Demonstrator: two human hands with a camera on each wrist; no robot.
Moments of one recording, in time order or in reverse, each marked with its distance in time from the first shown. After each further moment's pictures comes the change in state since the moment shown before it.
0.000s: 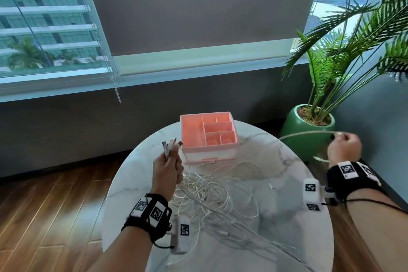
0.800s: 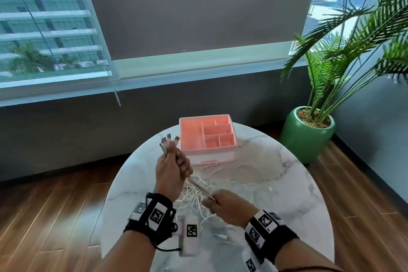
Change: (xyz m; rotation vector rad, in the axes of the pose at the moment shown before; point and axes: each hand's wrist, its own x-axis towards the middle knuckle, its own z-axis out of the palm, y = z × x) left_hand -0.015 0.020 0.030 -0.265 -0.025 -0.043; right_hand -0.254 0.005 0.045 -0.356 -1.481 -0.745
